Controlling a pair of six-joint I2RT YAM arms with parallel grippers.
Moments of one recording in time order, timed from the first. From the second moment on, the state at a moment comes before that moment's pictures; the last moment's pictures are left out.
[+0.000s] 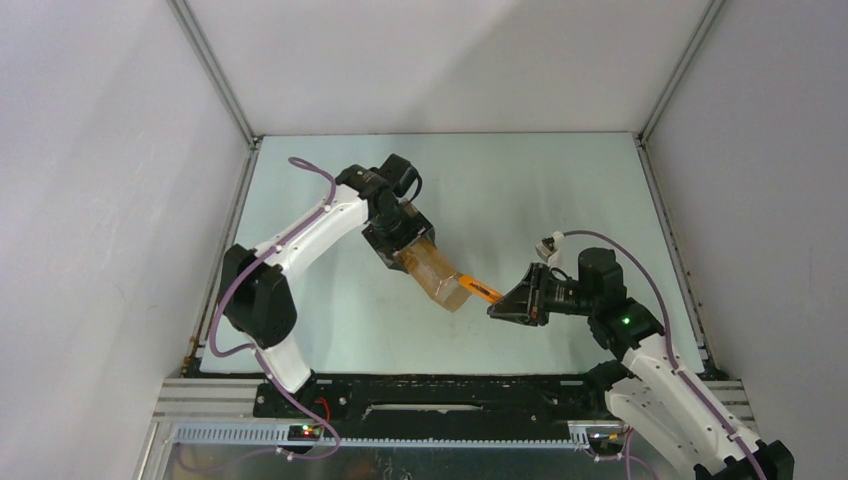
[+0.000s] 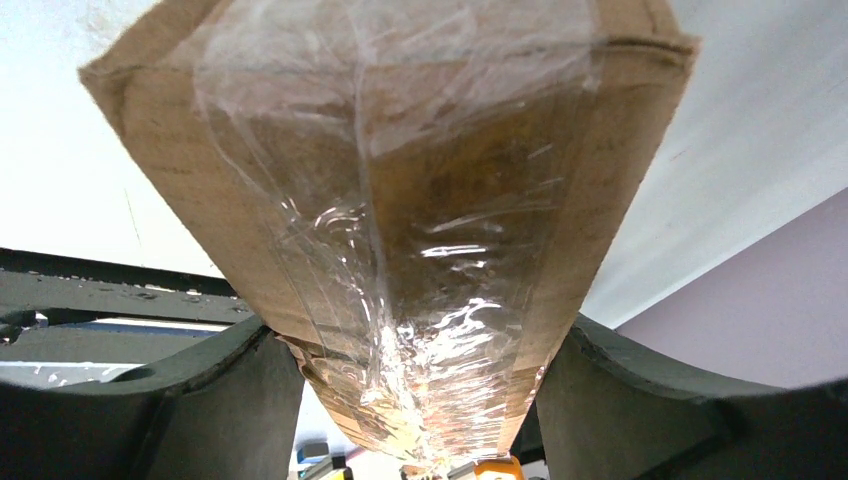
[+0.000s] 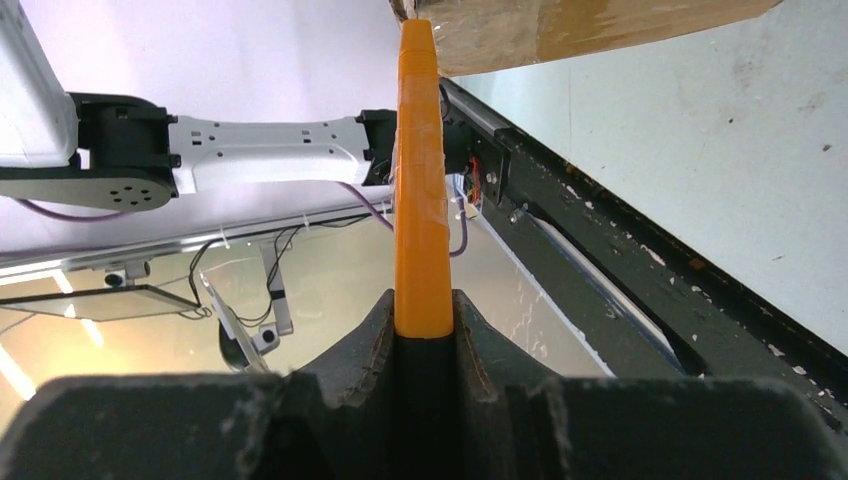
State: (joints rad) left arm -0.59 1.72 1.55 -1.15 0.15 -1.26; right arm 0.41 0.68 0.49 -0.27 -0.85 1.12
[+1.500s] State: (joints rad) left arm -0.59 1.75 1.59 -1.19 0.12 -1.25; right arm 0.37 0.86 0.53 -0.21 -0.99 1.00
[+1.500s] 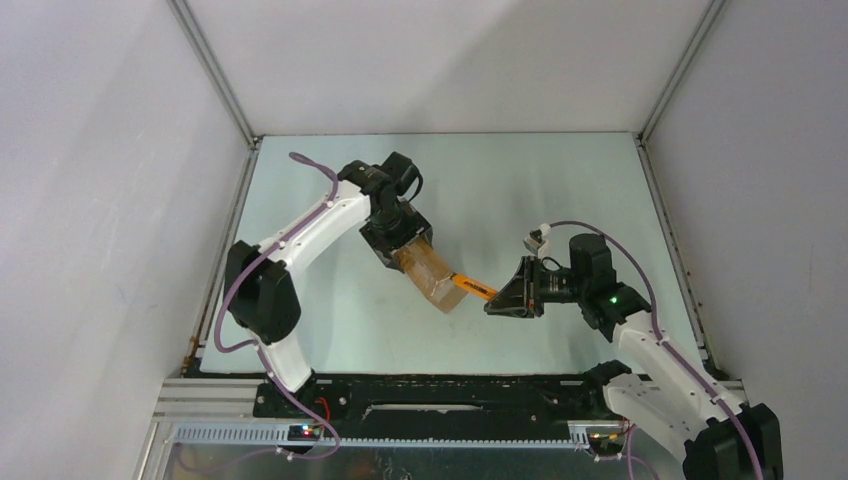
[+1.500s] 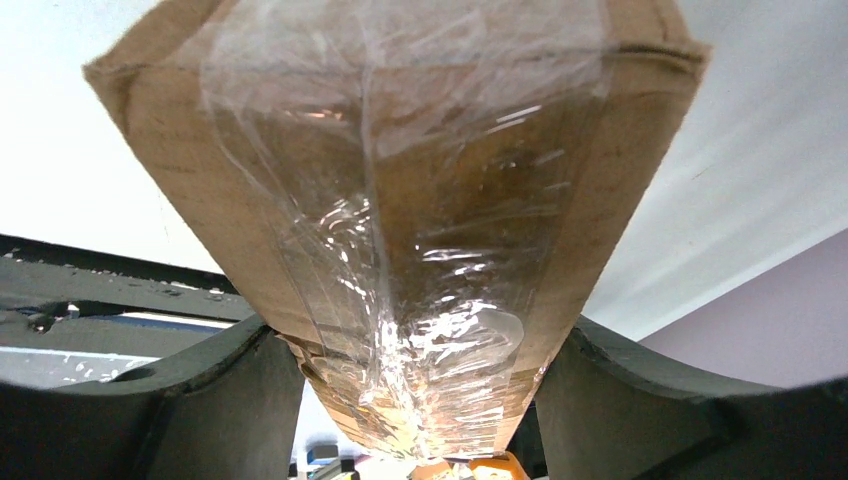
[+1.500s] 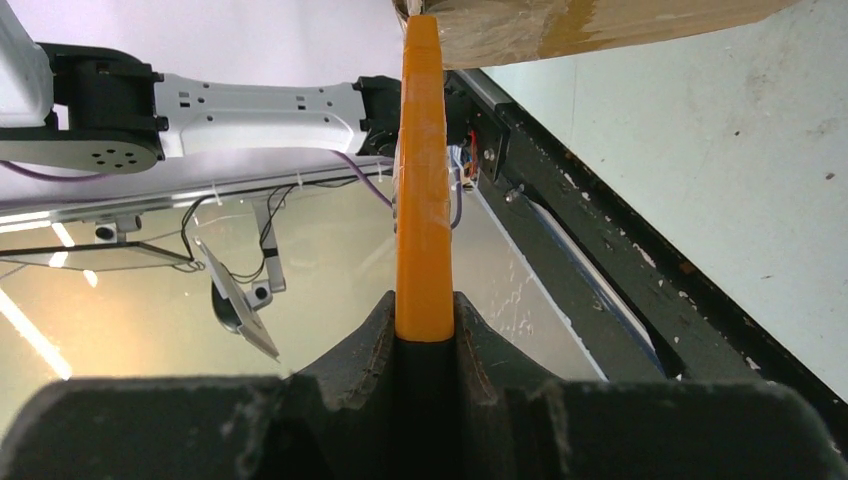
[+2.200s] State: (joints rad) left arm -0.58 1.75 1.60 -1.26 0.12 -1.25; right arm 0.38 0.89 0.53 -0.19 -1.04 0.99
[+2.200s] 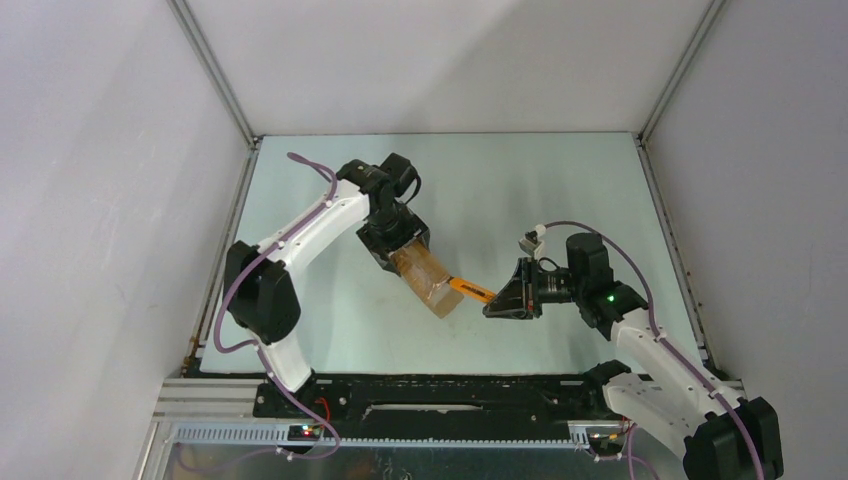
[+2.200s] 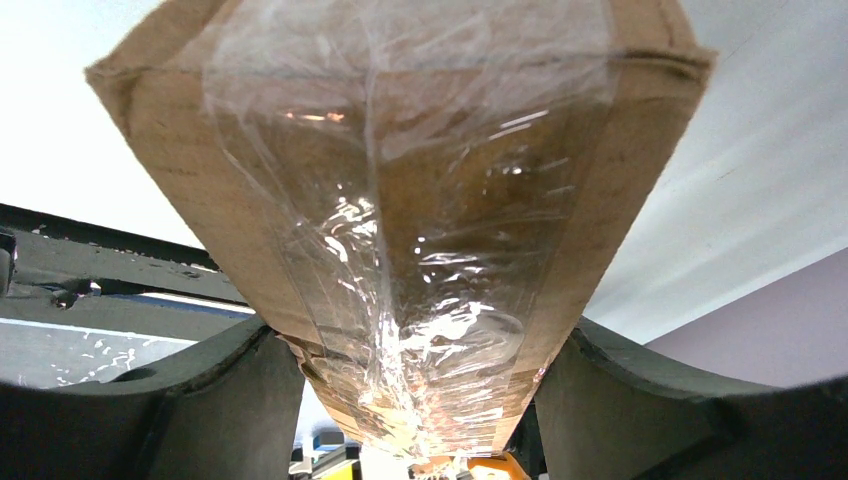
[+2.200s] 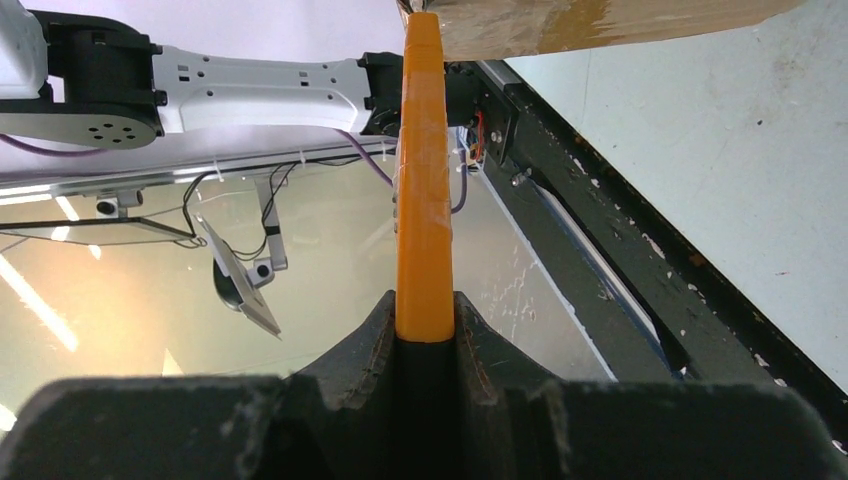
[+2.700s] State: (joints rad) left arm -0.57 1.75 1.60 -1.25 0.13 -1.25; right arm 0.46 0.91 0.53 -0.16 -1.03 1.00
